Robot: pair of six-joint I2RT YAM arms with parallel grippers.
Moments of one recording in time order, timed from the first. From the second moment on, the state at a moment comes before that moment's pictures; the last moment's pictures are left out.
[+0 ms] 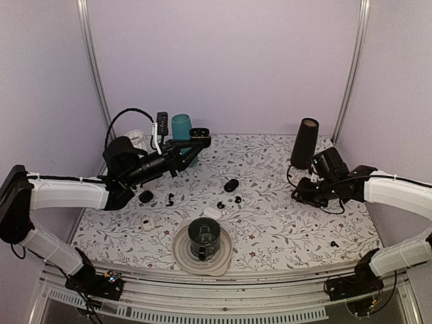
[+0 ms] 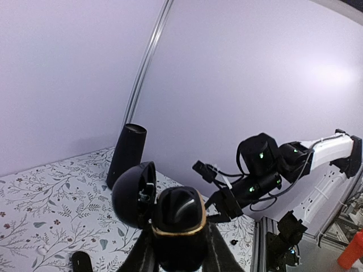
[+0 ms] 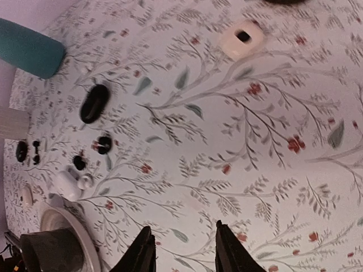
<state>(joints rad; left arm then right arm) -0.70 1.43 0.74 0.90 0.39 -0.43 0.59 1.27 0.86 -0.41 0.03 0.69</state>
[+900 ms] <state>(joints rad) -0.66 1.38 0.72 0.86 0.42 -0.43 0.35 1.04 0.56 -0.84 0.11 1.21</state>
